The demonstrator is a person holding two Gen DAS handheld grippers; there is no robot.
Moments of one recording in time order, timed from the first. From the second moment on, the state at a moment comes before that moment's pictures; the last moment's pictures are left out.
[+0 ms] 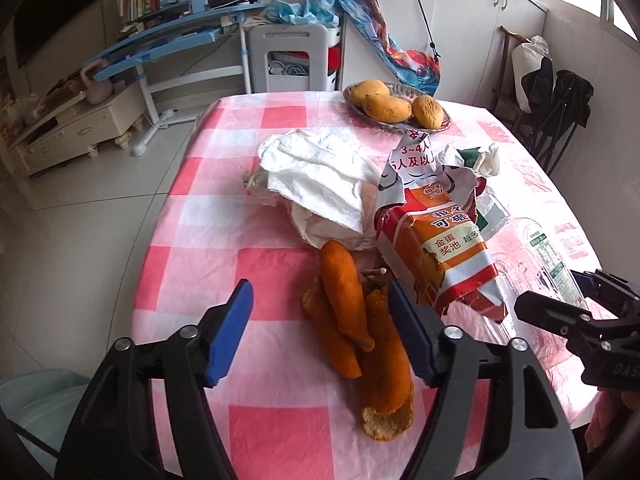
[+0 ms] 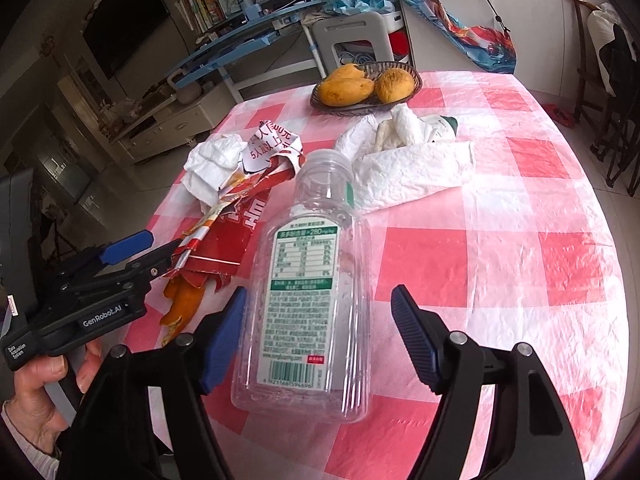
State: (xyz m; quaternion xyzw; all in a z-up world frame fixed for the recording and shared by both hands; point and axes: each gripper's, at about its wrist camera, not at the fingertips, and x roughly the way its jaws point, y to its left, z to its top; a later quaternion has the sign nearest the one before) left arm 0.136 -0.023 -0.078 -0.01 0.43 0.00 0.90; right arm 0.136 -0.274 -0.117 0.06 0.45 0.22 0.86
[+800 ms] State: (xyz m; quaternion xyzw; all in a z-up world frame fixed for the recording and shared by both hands) left arm 0.076 0.011 -0.037 -0.13 0.36 -0.03 0.93; right arm 0.113 -0.289 -0.113 0.13 0.44 0.25 0.85
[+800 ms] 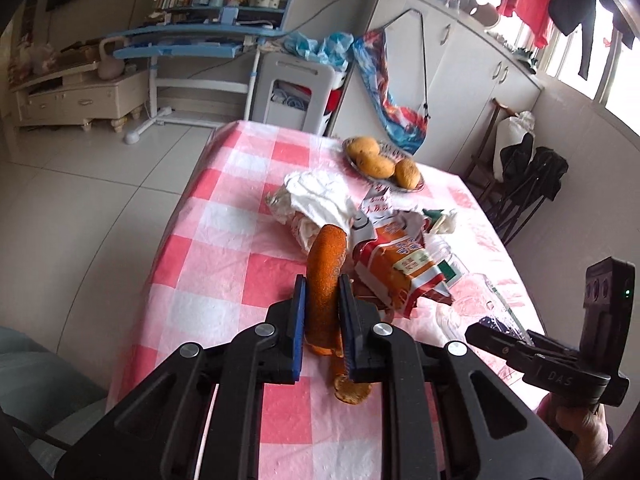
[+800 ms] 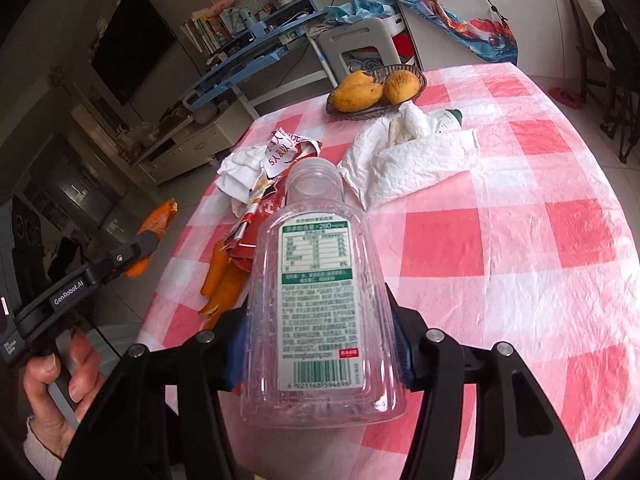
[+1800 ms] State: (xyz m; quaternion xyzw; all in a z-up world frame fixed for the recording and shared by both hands) left arm -0.027 0.007 -0.026 -0.13 0.32 -0.04 0.94; right arm -0.045 -0.247 -0.138 0.06 0.47 0.33 0.81
